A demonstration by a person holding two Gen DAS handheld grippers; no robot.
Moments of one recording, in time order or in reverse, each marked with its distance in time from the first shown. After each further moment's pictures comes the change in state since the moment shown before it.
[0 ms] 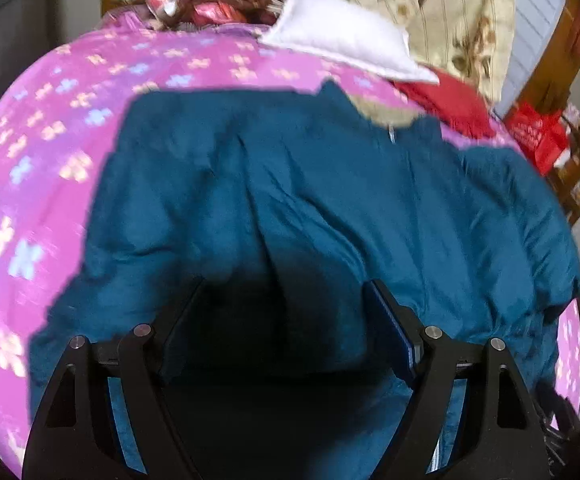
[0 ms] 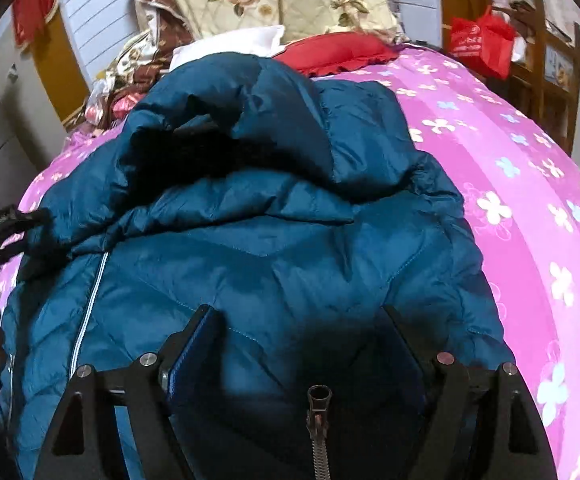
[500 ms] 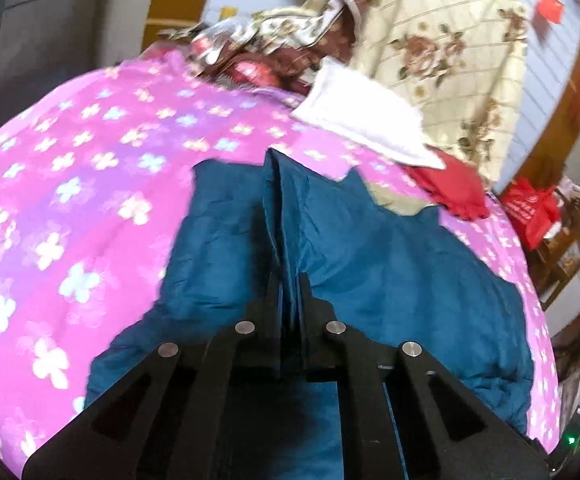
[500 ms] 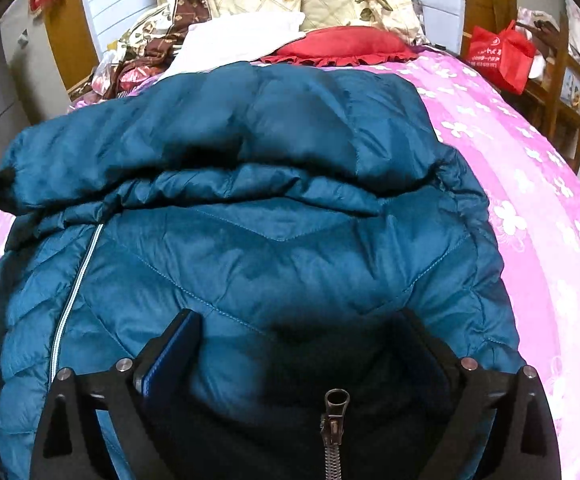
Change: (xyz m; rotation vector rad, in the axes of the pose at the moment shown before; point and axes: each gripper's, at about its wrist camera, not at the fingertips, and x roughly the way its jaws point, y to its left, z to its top) left arm -0.058 0.052 0.010 -0.158 -0.203 -0.027; right arm 0.012 0.010 -0.001 -0.053 0.040 -0.017
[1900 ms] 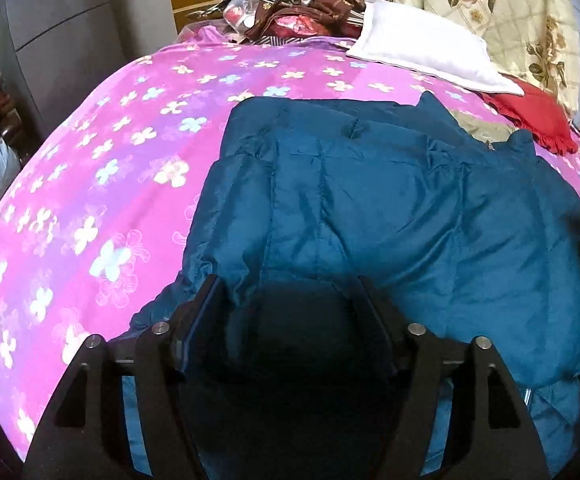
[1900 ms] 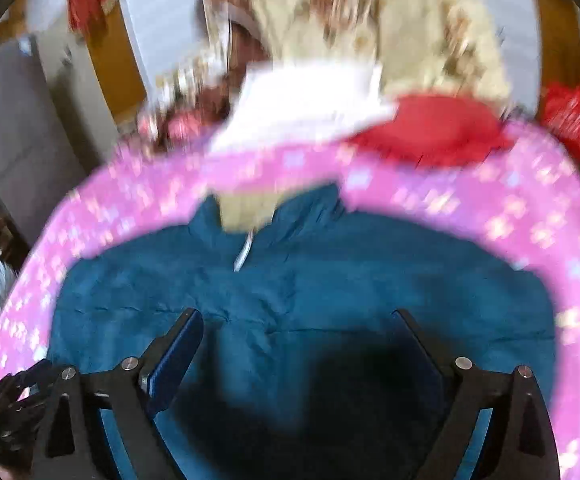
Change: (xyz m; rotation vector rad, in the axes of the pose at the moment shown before) left arm 0.052 -0.022 -0.027 0.138 0.110 0.356; right arm 0.099 0.089 0.187 -0.141 0.002 0.140
